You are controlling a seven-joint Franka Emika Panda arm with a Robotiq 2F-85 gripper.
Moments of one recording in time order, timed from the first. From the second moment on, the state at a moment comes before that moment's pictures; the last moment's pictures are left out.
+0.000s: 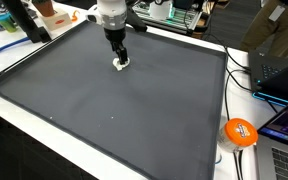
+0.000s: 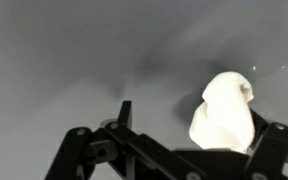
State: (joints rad) arm 0.14 0.38 -0.10 -2.20 -0.12 2.52 0.77
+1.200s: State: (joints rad) arm 0.21 0.36 -0.09 -2.17 -0.34 2.31 0.85
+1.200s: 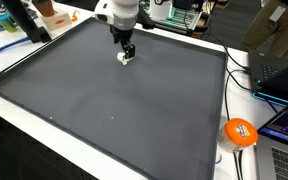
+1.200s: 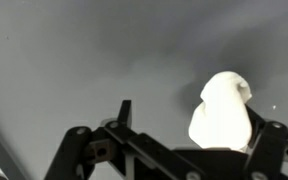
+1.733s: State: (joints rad) arm 0.17 0.41 -0.05 -2.14 -0.20 2.31 0.75
